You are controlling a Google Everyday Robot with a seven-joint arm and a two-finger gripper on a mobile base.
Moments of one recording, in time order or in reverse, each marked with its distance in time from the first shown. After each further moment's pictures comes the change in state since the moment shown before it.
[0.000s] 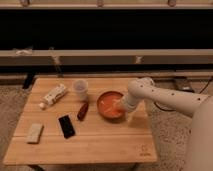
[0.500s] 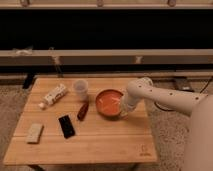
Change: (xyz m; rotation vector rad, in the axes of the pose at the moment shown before) arm -0.001 -0.003 -0.002 -0.001 0.011 0.010
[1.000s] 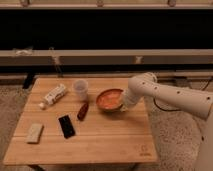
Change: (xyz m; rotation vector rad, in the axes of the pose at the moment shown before) arm -0.009 -0.024 -0.060 0.112 0.057 -0.028
